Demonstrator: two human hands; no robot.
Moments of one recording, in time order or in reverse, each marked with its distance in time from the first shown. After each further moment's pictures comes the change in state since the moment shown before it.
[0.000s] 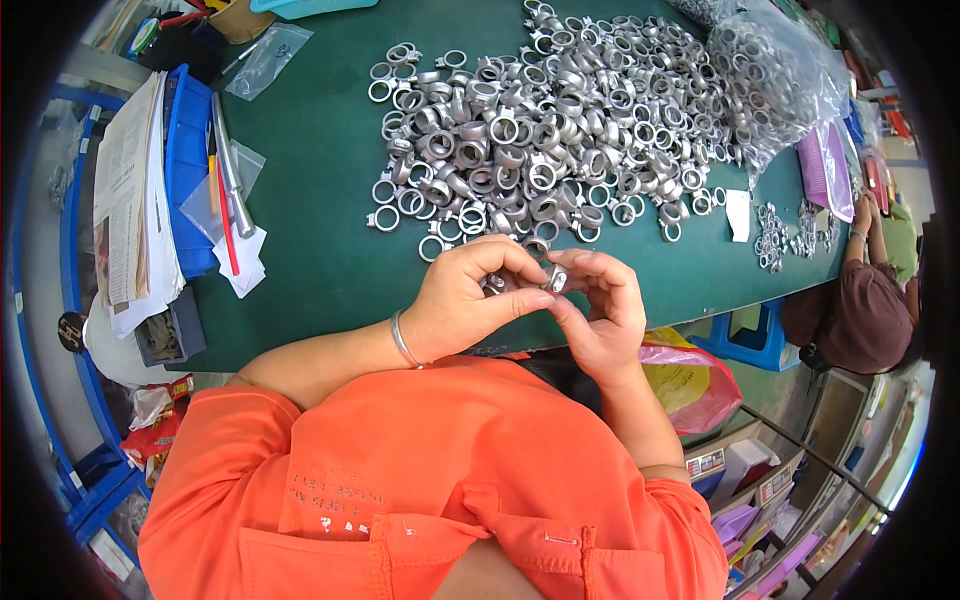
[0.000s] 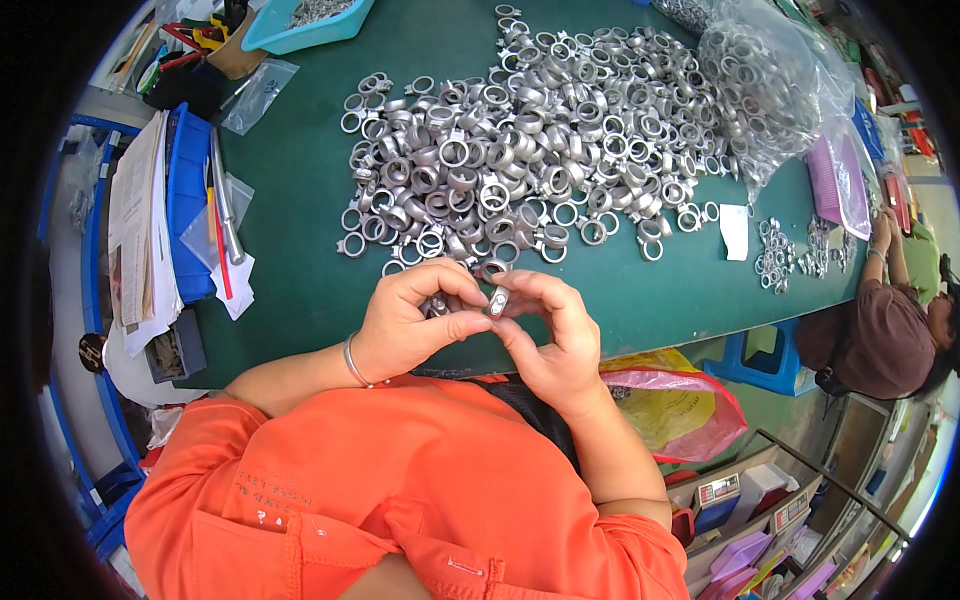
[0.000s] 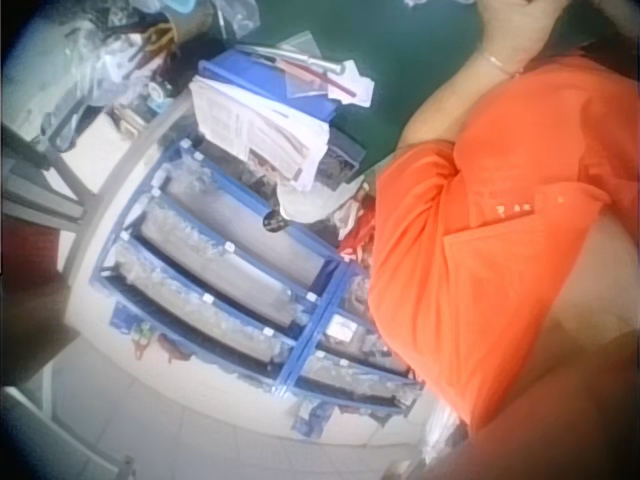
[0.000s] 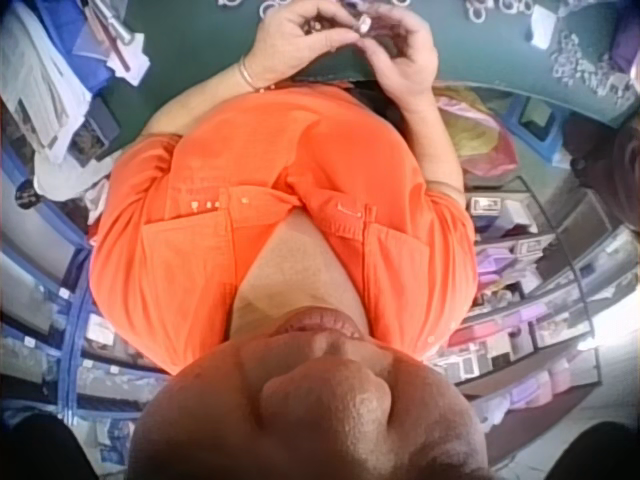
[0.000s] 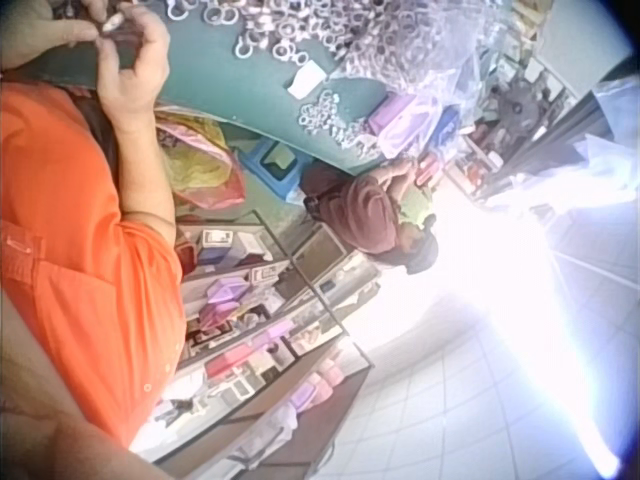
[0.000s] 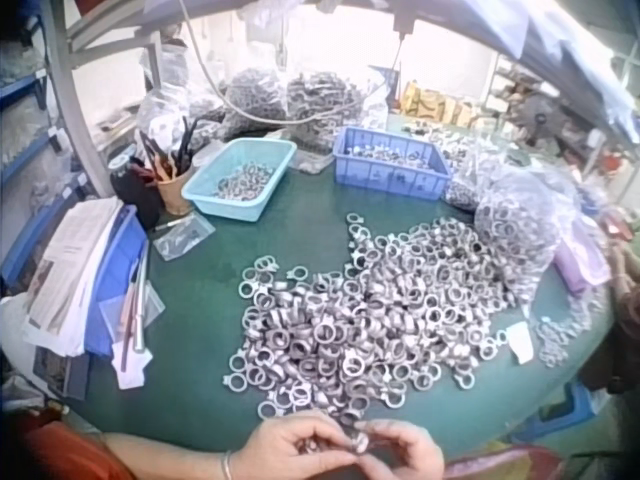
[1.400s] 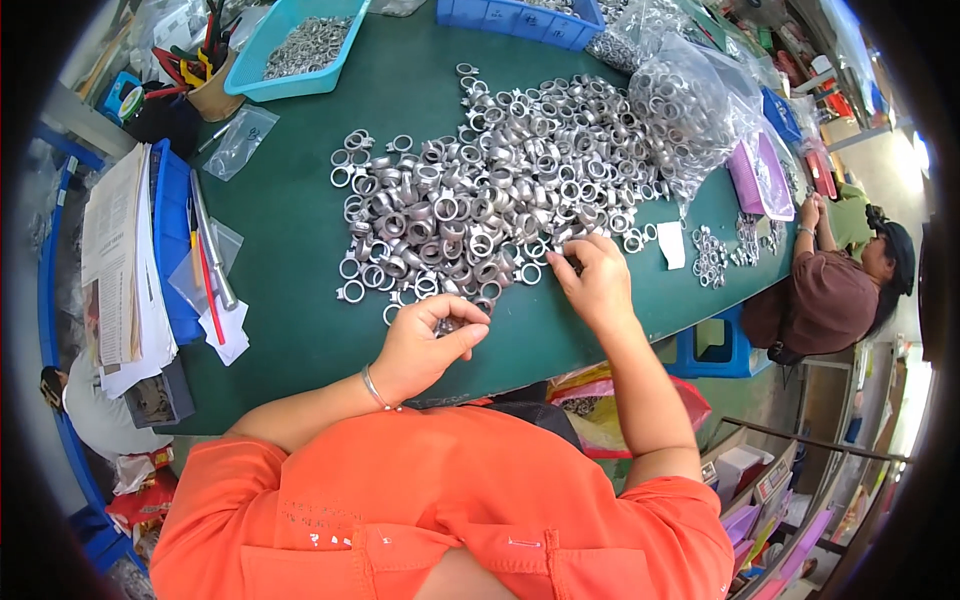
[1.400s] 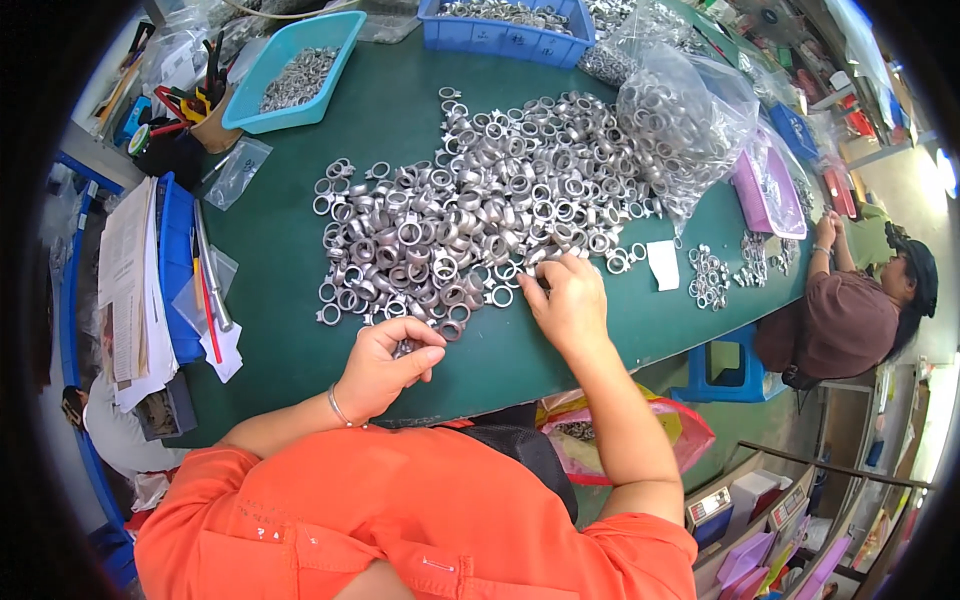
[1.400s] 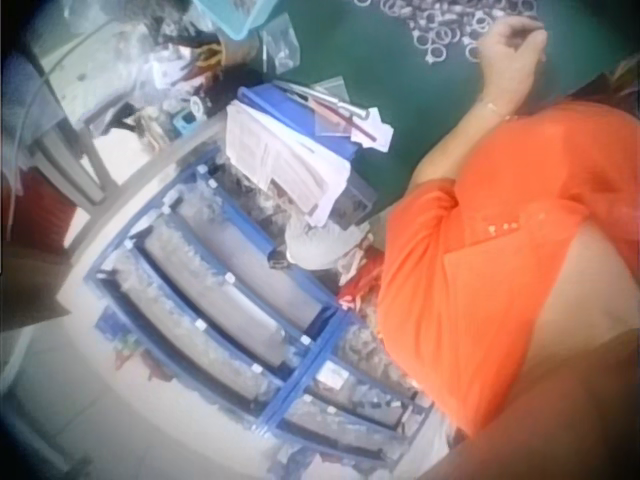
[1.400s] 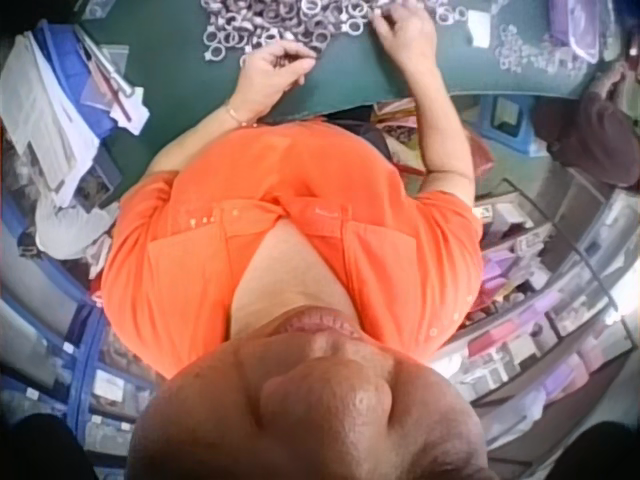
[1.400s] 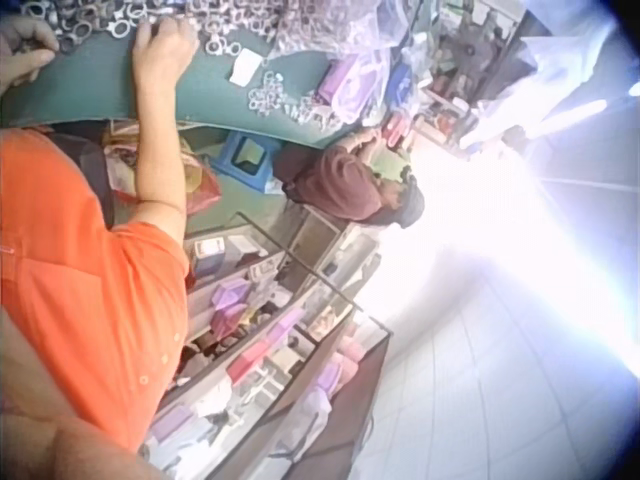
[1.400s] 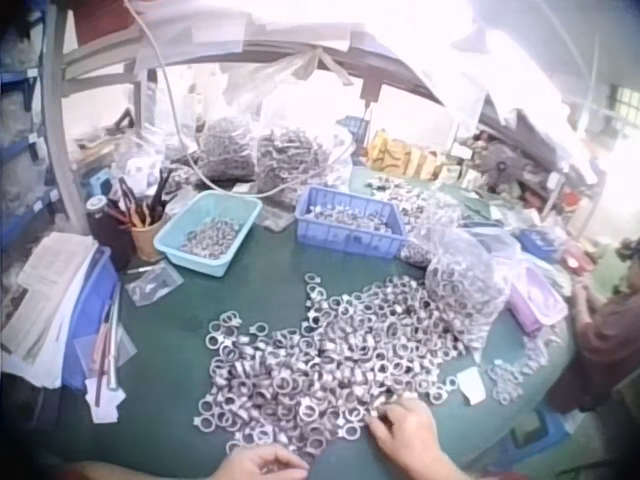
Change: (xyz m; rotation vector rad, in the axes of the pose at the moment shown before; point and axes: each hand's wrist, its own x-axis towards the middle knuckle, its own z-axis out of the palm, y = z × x) left_hand 0.003 0.007 -0.001 -0.169 0.027 -0.260; right_hand 0.067 0.017 -0.071 -1.076 0.019 -0.021
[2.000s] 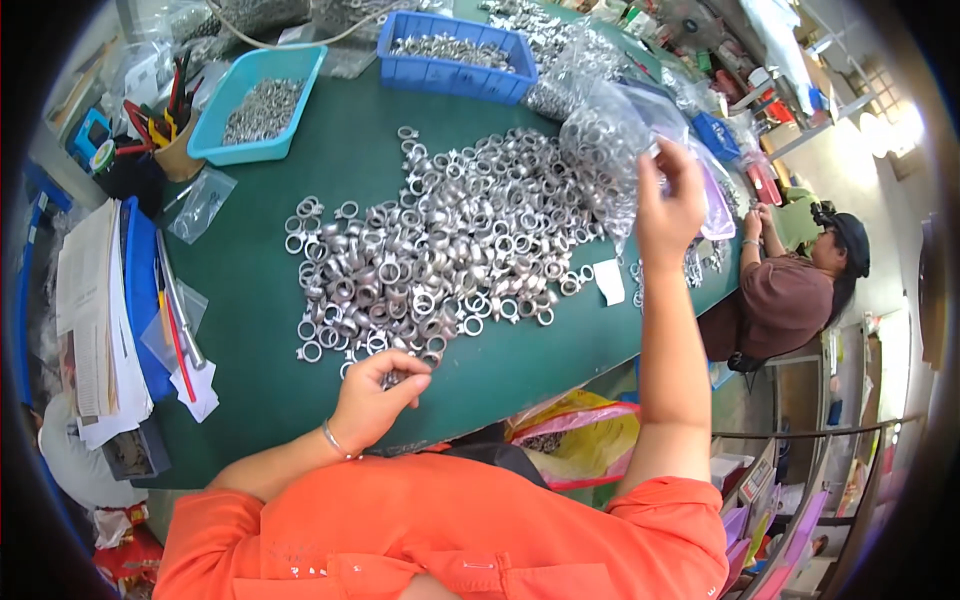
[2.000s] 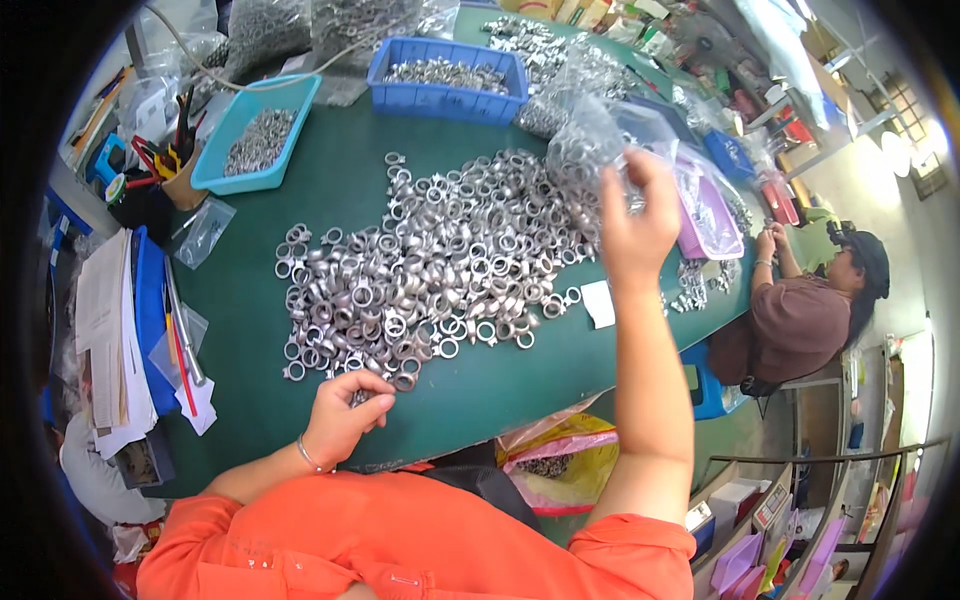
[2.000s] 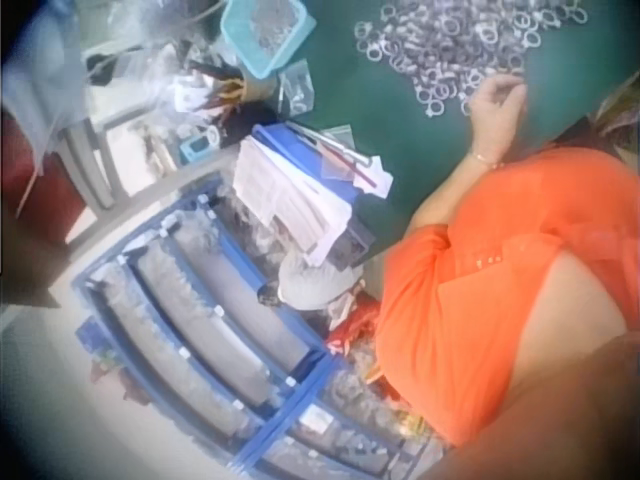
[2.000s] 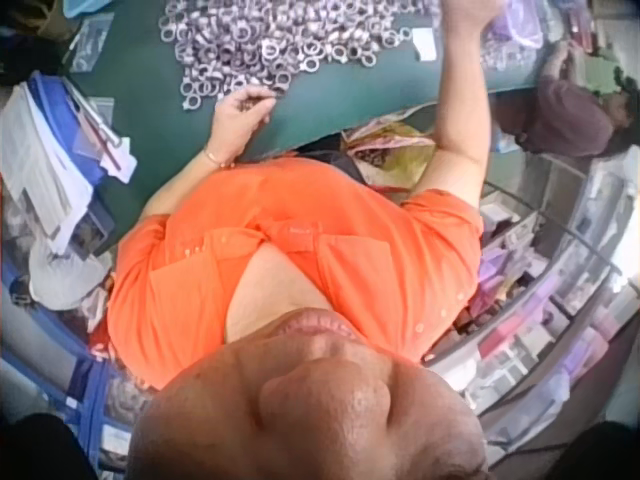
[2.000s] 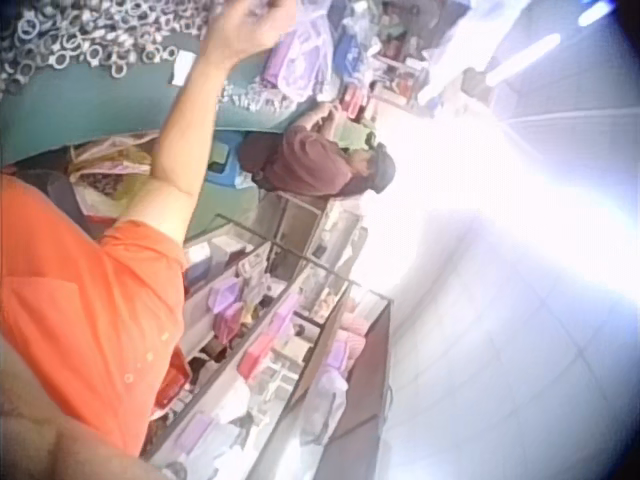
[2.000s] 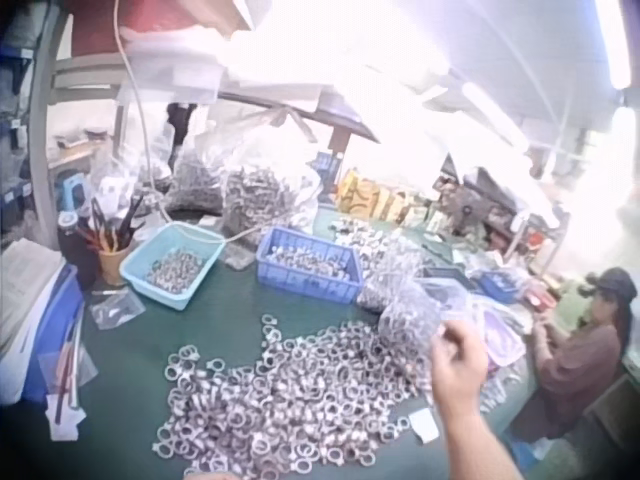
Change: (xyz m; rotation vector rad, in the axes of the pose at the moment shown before) left_hand 0.003 -0.001 0.007 0.000 0.025 0.020; right_hand 0.108 0.050 -0.119 0.117 0.758 -0.181
